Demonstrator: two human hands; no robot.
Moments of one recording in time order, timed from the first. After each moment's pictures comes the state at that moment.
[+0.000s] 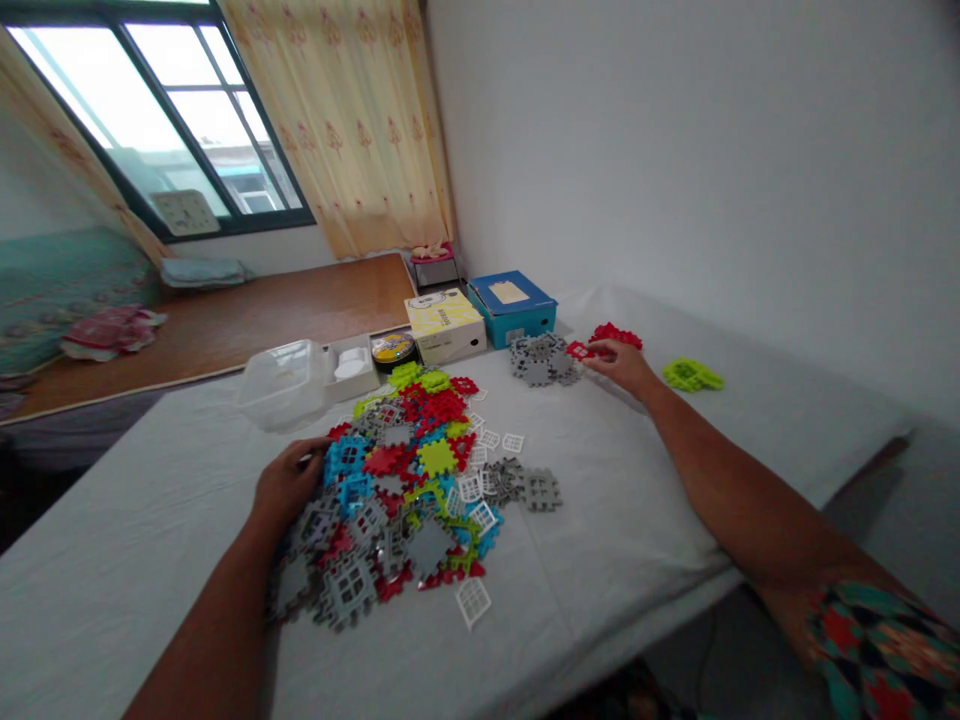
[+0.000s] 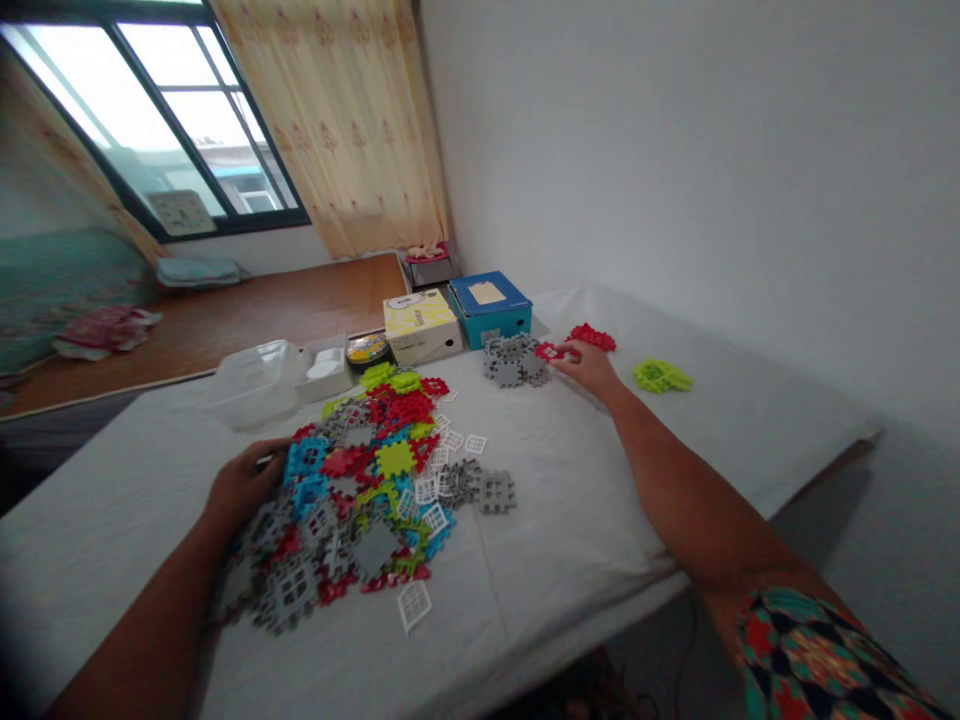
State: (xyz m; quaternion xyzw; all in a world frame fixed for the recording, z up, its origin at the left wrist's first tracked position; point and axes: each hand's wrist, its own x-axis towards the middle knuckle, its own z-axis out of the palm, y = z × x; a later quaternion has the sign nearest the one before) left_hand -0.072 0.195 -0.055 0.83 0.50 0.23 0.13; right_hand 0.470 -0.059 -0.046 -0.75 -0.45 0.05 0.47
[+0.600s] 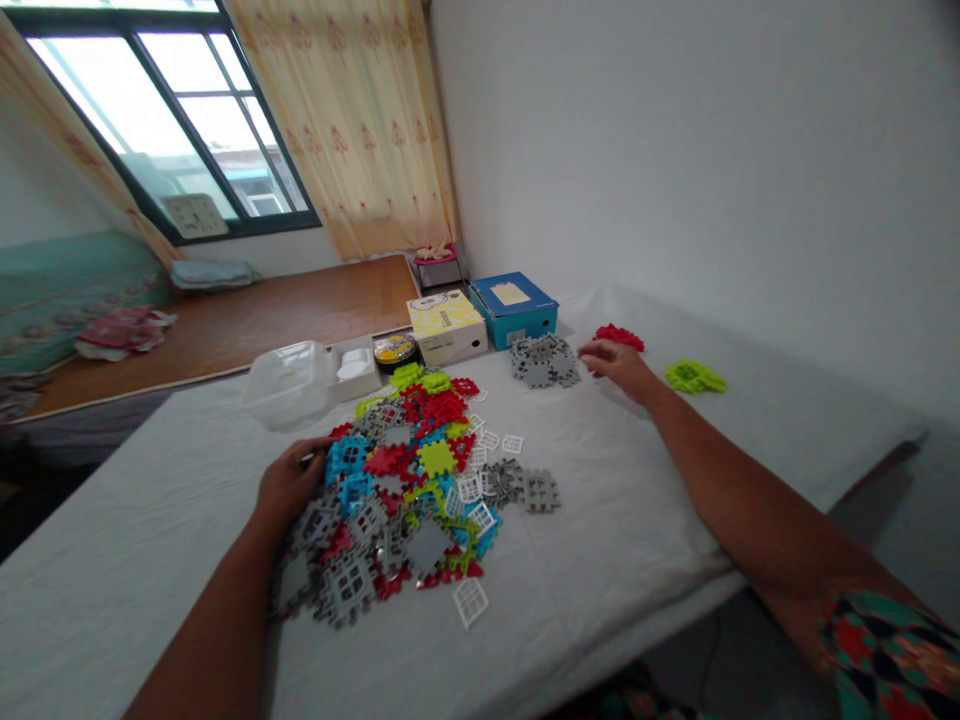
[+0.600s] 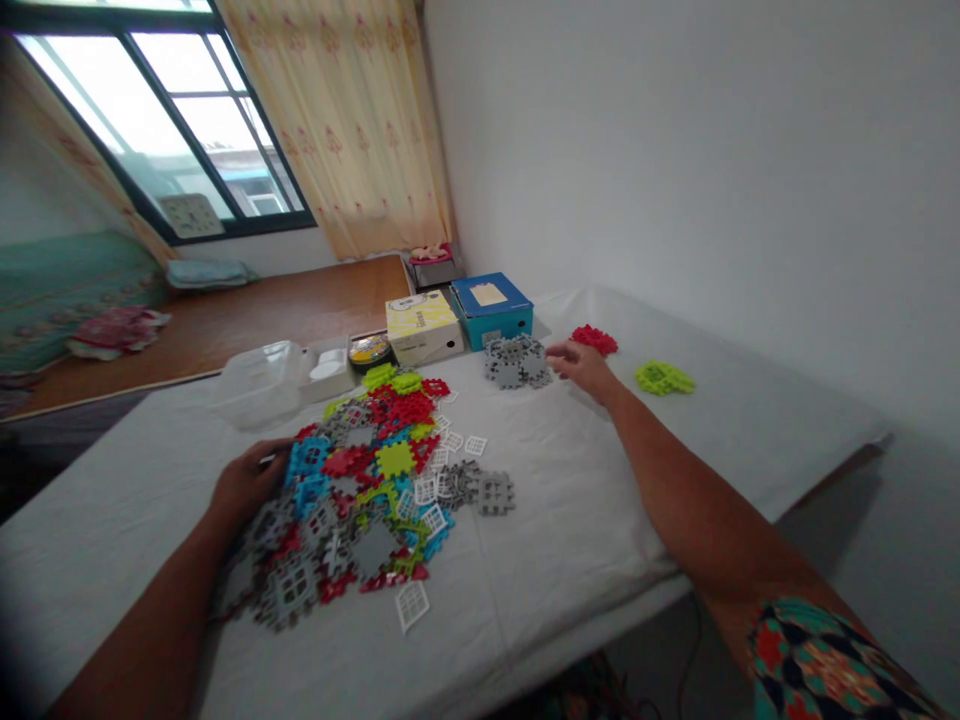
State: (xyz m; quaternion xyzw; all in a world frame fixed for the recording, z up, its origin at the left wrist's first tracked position) left_hand -0.073 0.198 -0.058 0.83 0.49 0.24 0.13; right_hand 0.448 -0.060 -0.033 -0.70 -0.48 0.14 0.52
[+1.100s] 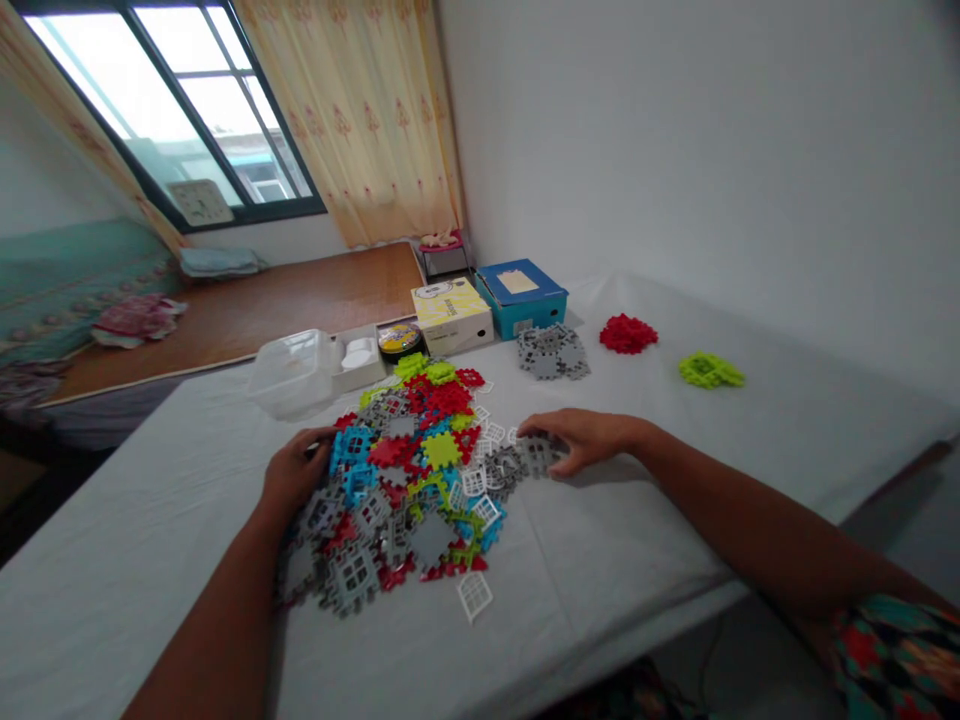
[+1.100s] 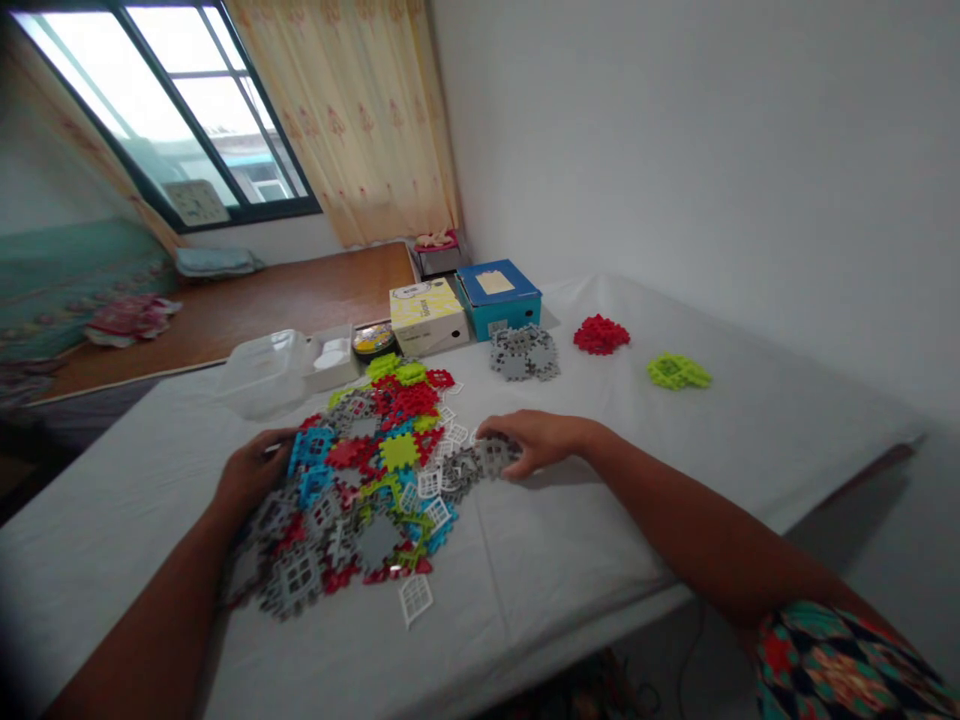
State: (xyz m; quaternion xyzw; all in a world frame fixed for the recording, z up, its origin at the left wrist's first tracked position) left_hand -0.075 0.199 -0.061 0.82 0.50 0.23 0.14; right_hand 0.333 -0.071 -0.019 -0.52 -0.80 0.24 0.16
